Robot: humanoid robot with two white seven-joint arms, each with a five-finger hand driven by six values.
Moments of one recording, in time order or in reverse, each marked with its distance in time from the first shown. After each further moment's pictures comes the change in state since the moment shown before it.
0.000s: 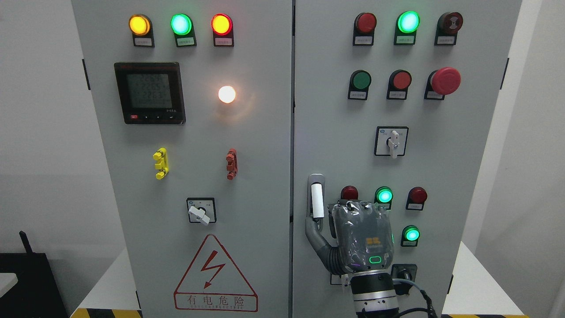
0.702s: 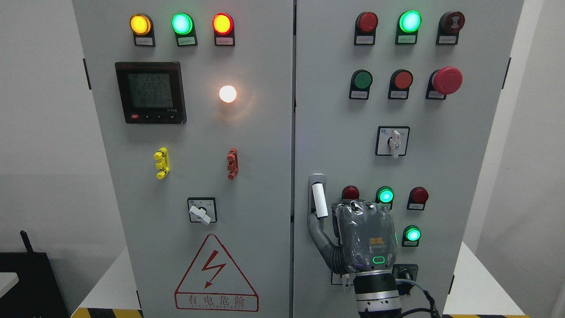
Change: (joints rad) left arm 0.000 0.000 0.000 0.000 0.000 0.000 0.000; right arm 0.003 0.003 -0.015 -0.002 -0.002 0.000 -0.008
